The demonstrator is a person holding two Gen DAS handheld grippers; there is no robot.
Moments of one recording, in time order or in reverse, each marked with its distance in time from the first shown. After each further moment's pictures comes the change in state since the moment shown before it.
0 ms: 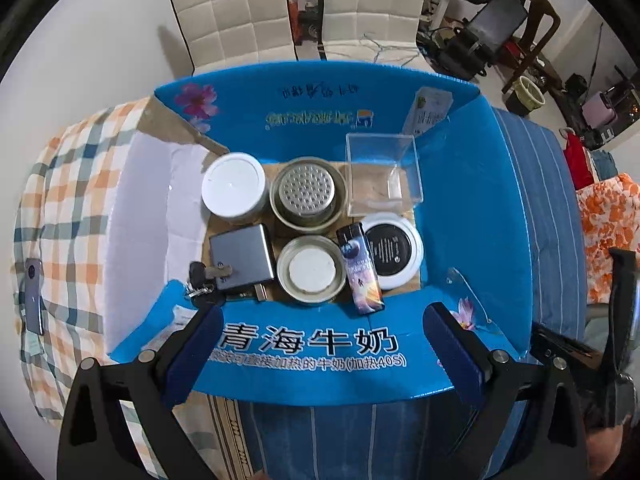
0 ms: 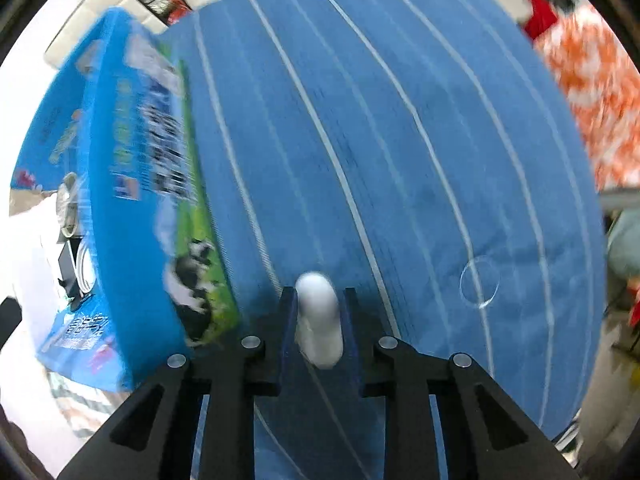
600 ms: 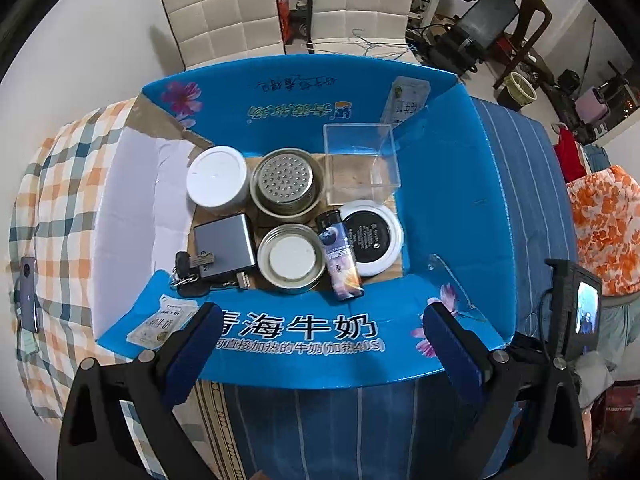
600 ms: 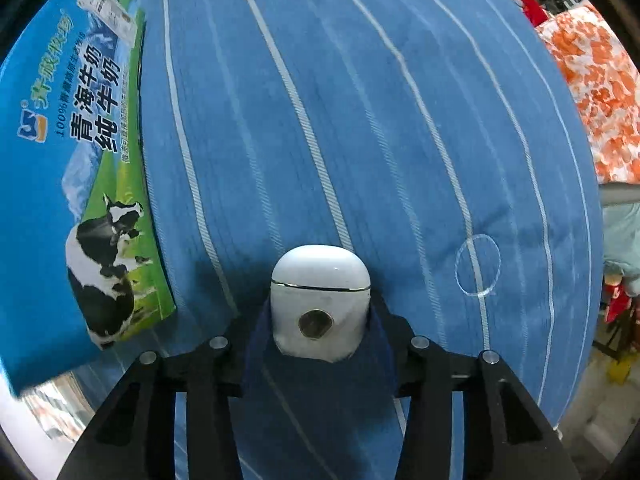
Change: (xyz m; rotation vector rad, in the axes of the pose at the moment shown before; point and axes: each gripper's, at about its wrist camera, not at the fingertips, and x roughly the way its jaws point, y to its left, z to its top) left arm -0.006 -0.012 -0.010 0.014 -0.003 -0.010; right arm 0.029 0.001 -0.035 -0.069 0.000 -0.179
